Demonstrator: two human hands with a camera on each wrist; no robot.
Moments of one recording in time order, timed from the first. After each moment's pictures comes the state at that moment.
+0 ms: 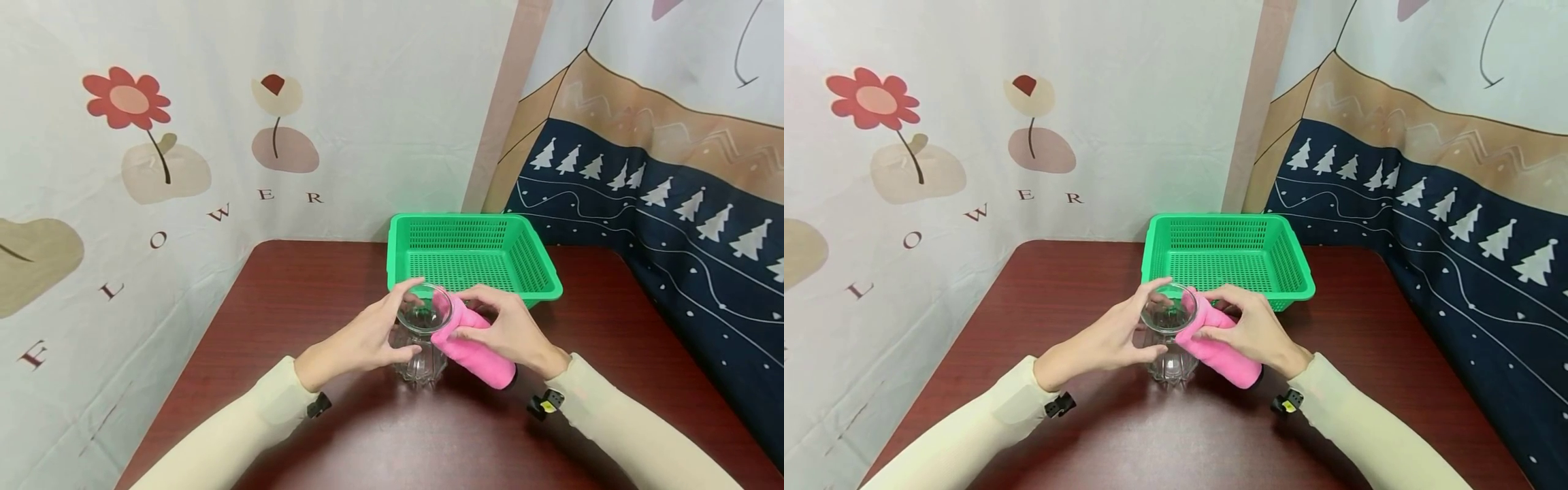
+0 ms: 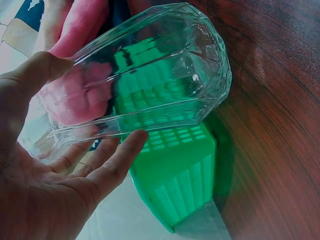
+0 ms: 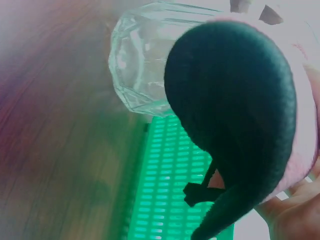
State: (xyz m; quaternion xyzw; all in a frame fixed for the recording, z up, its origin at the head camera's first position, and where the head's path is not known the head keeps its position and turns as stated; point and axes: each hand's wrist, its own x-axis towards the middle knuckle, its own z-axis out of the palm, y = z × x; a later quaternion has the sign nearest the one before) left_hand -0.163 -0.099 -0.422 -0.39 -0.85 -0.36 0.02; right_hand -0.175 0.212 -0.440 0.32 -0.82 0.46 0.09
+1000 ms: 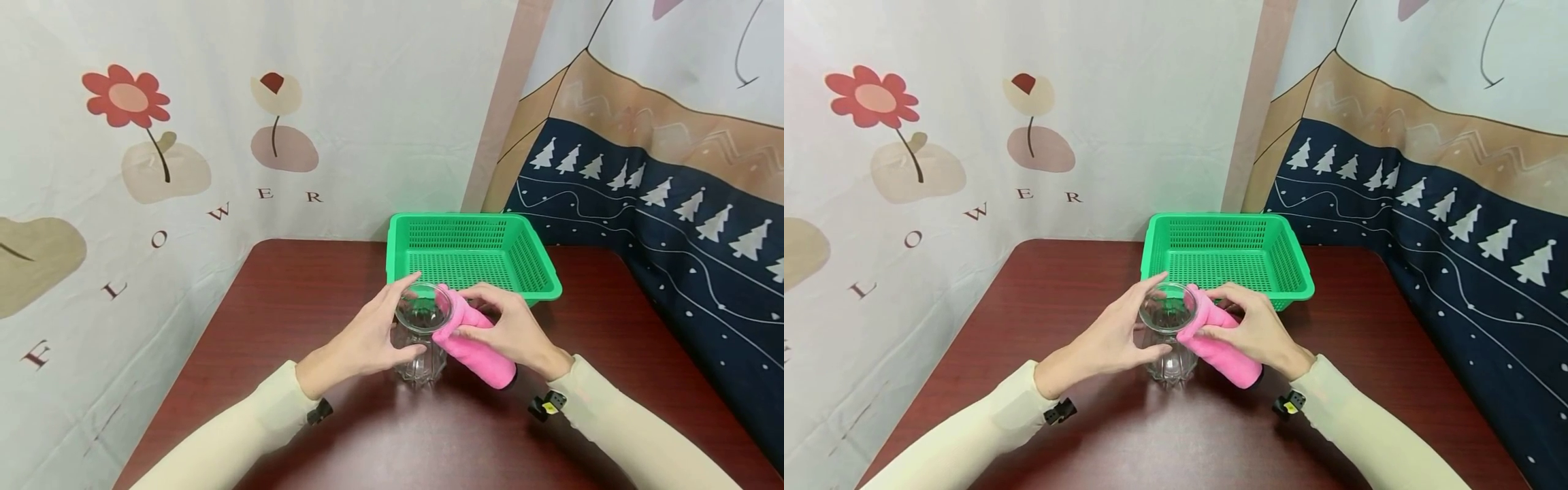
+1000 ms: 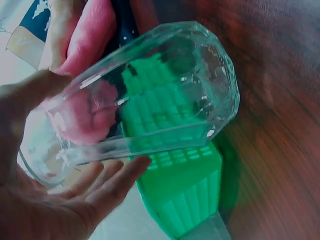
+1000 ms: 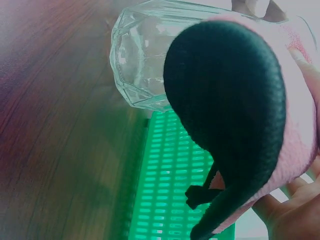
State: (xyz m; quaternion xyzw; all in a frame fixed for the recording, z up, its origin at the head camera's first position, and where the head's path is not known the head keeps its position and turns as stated) left_hand -0.151 -0.093 -0.421 -0.34 -0.86 -0.37 0.05; right_hand -0.176 0.217 -0.442 0.32 -0.82 0.47 0.10
